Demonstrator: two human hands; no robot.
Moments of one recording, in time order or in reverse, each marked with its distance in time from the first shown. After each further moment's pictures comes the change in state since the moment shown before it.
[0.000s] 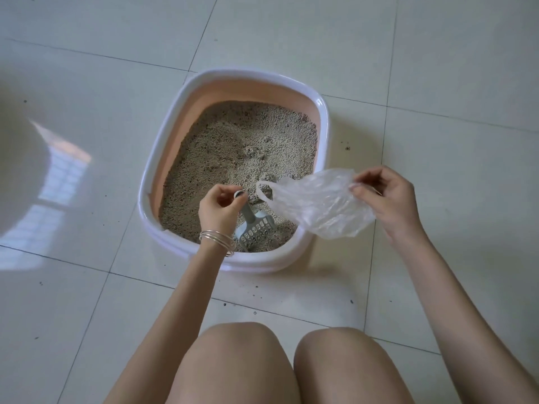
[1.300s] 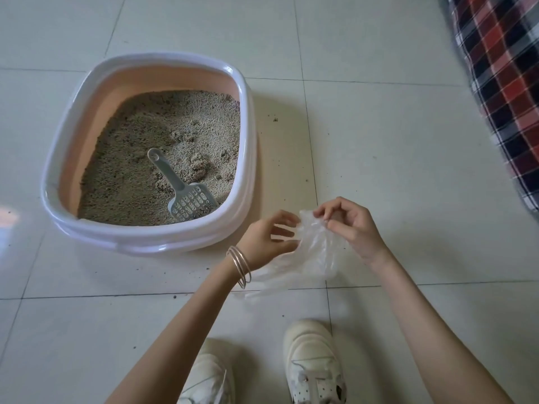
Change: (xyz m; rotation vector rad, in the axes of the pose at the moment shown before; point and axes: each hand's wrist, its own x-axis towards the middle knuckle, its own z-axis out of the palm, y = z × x) left_hand -0.122 -0.065 0.092 0.227 -0.964 0.293; right_hand -0.135 0.096 -0.059 0.078 -0.075 0.014
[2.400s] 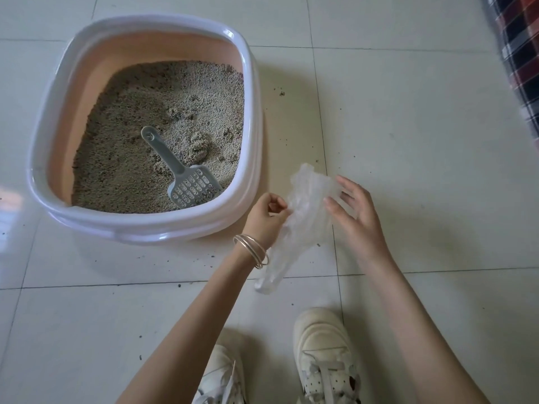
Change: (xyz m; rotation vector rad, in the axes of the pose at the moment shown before) left_hand 0.023 -0.026 0.010 -0.296 0.341 -0.201; right_hand -0.011 0.008 0.037 -0.106 0.299 0.136
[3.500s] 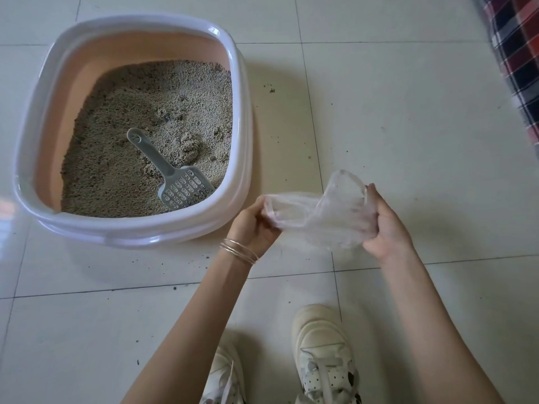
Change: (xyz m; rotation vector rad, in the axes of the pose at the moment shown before) left_hand 0.001 0.003 -0.002 -0.986 -0.089 -0.483; right_hand 0.019 0.016 -0.037 0.827 0.053 0.474
